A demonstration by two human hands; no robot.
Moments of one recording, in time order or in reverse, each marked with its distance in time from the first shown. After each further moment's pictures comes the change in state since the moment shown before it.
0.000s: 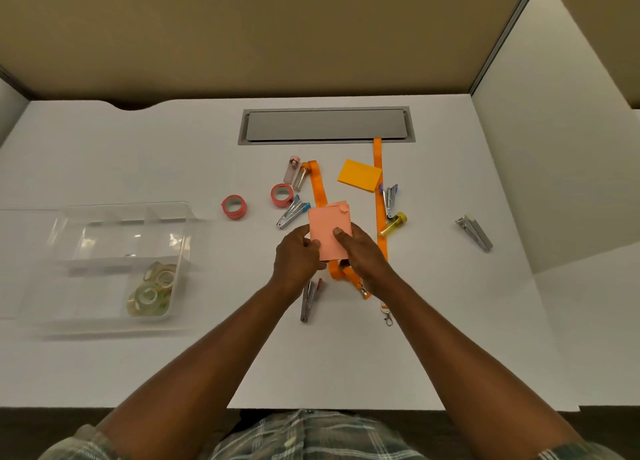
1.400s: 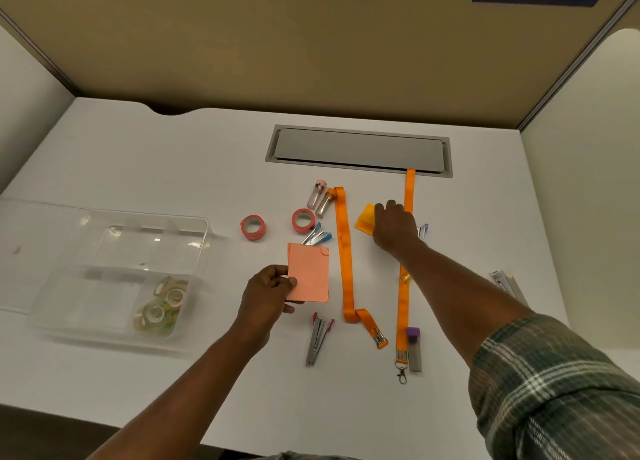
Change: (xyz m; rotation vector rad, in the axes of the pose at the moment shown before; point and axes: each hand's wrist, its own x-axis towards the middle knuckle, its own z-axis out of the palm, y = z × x) left_hand 0.014 -0.030 -0.055 -0.206 0.098 -0.127; right_hand 0.184 -0.018 -0.056 -1.478 0.162 -0.307
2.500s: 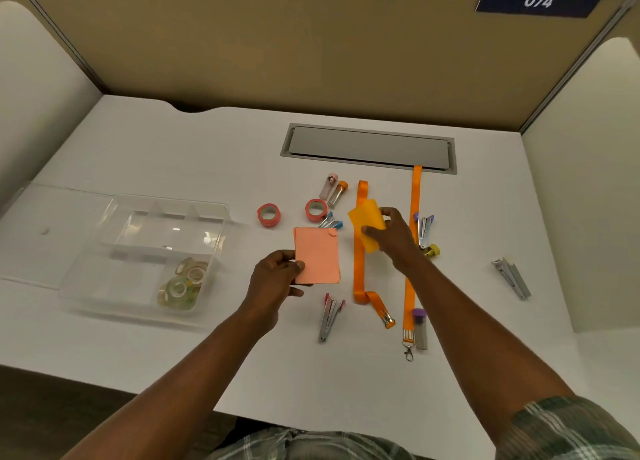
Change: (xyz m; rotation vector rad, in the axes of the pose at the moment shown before) left_hand -0.029 -0.003 -0.019 -0.187 -0.010 0.016; right_hand -0.082 -0.044 -0.030 1.242 -0.055 0.287
